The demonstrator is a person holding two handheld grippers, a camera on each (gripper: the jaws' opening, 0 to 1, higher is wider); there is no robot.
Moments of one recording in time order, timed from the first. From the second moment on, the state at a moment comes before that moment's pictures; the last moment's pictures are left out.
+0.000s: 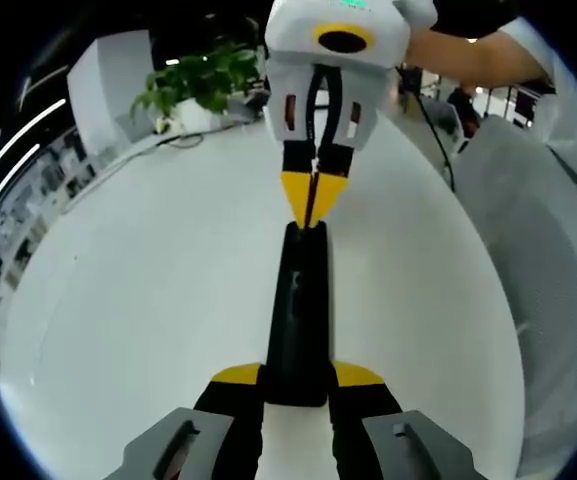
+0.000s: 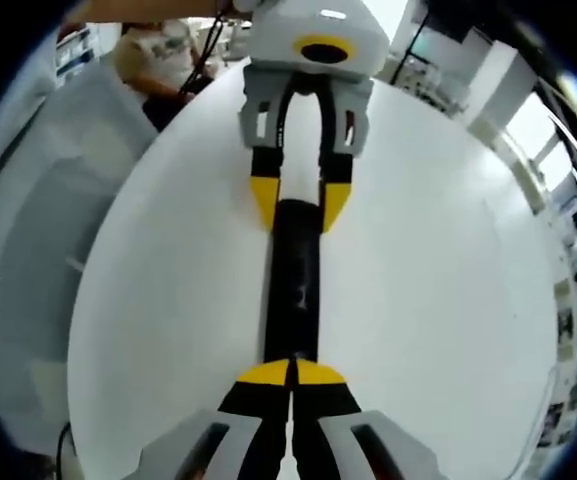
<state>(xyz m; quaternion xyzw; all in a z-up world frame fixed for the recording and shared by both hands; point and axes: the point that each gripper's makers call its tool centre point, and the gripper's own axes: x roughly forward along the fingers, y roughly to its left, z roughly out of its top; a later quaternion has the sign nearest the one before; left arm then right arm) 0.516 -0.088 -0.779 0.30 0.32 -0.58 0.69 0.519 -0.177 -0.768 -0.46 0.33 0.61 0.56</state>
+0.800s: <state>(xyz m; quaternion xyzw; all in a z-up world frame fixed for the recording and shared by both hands) 0.516 -0.087 -0.779 0.30 0.32 -0.58 0.69 0.517 -0.172 -0.773 -0.46 0.35 0.61 0.54</state>
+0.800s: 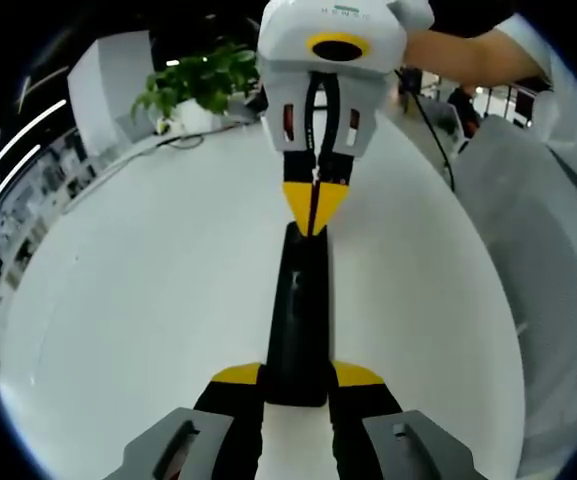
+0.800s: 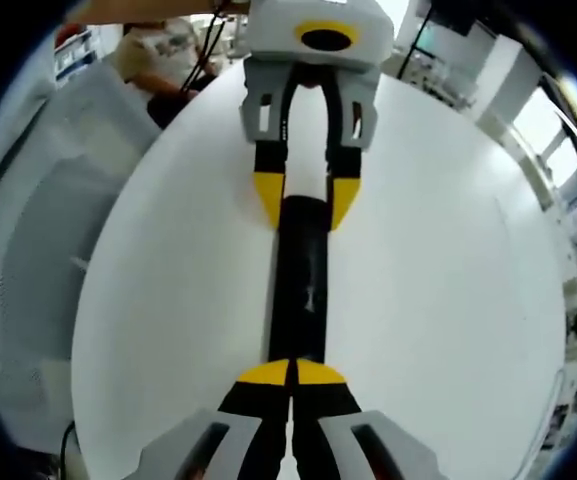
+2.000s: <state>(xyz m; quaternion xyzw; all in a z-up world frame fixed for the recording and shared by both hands) 0.517 -0.088 -0.779 0.30 0.32 -0.58 0.69 0.517 -0.174 -0.772 -0.45 0.35 0.61 0.55</state>
